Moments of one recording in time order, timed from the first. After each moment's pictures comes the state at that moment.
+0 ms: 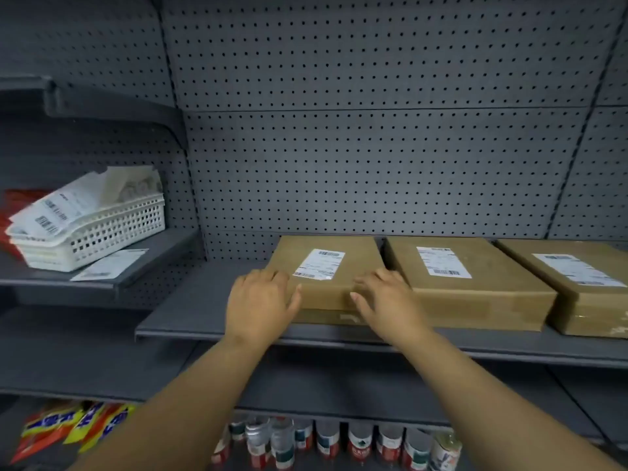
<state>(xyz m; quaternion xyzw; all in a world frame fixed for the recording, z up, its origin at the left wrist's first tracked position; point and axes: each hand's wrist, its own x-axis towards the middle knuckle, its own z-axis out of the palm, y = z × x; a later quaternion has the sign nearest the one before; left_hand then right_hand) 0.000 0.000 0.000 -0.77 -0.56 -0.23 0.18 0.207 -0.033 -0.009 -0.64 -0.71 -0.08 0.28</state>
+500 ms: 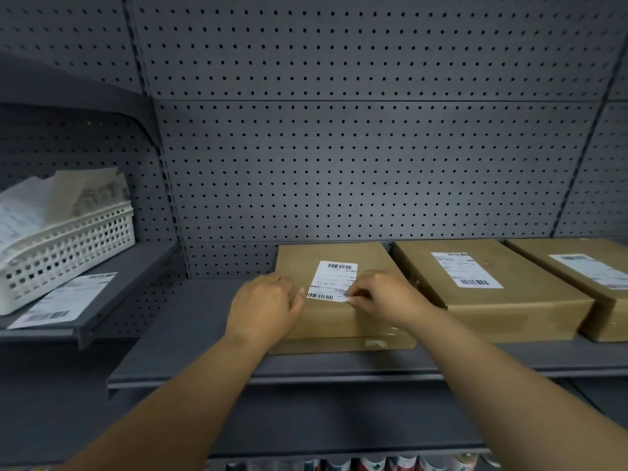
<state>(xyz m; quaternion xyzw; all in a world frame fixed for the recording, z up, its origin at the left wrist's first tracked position) -0.022 0.091 -0.007 -0.83 -0.48 -0.26 0.11 0.187 0.050 0.012 -0.66 -0.74 0.02 0.16</state>
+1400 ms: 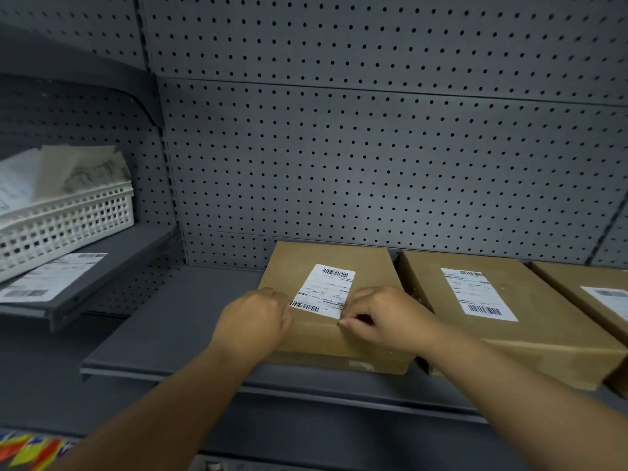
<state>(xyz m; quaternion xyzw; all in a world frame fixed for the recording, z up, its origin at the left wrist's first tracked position) 0.002 0.090 -0.017 -0.82 -0.53 -0.22 0.07 0.217 0.055 0.016 -0.51 -0.85 0.01 0.13</state>
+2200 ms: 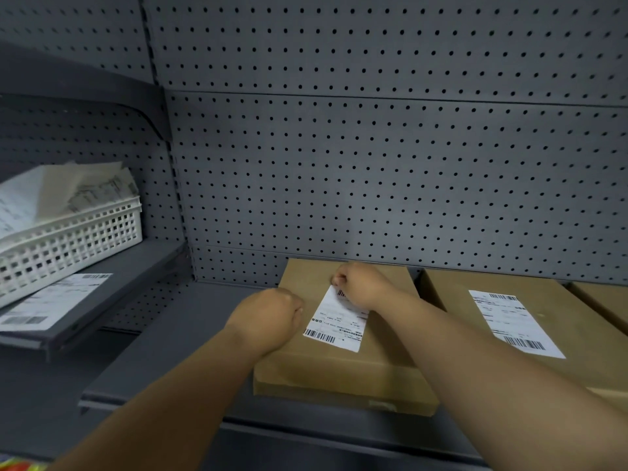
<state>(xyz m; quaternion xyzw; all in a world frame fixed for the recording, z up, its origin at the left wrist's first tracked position) 0.004 0.147 0.004 -0.86 -0.50 -0.12 0.01 0.190 0.182 0.020 -0.66 -0.74 0.09 0.11</state>
